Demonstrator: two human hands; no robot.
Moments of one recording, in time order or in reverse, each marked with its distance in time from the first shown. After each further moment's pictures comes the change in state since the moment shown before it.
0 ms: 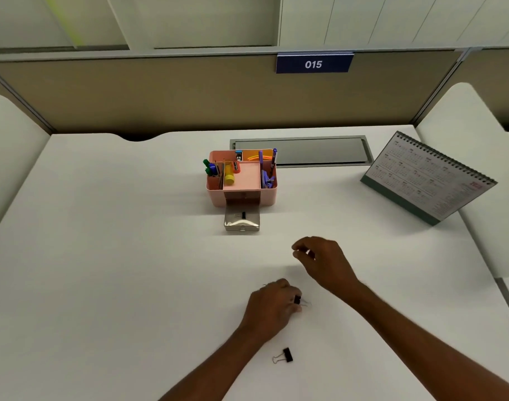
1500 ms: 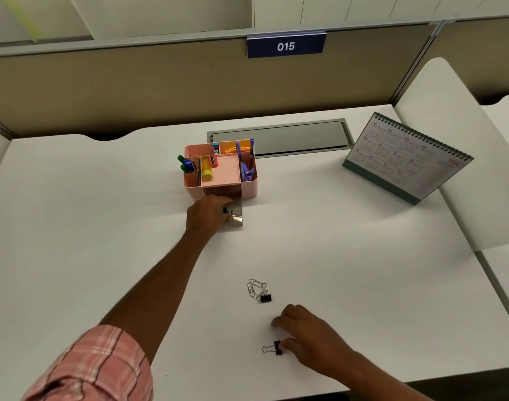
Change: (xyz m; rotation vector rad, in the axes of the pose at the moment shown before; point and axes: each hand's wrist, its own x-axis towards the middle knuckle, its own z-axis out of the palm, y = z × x) left_hand 0.149 -0.099 -0.127 0.338 0.026 -0.301; right_hand -0.134 0.023 0.069 -0.152 -0.418 -0.144
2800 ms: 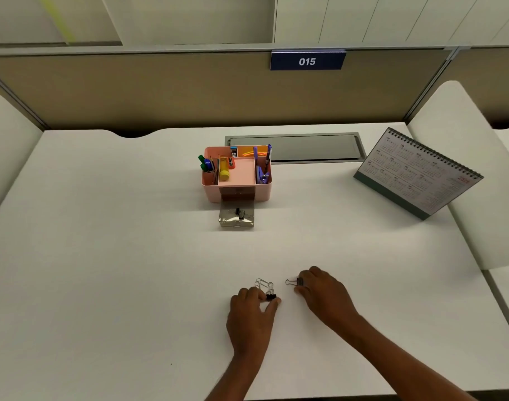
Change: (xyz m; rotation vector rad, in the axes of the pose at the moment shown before) left_hand -0.228 0.083 0.119 -0.359 0.257 -0.319; right_hand 0.046 0.023 -0.050 -0.222 0.240 0.255
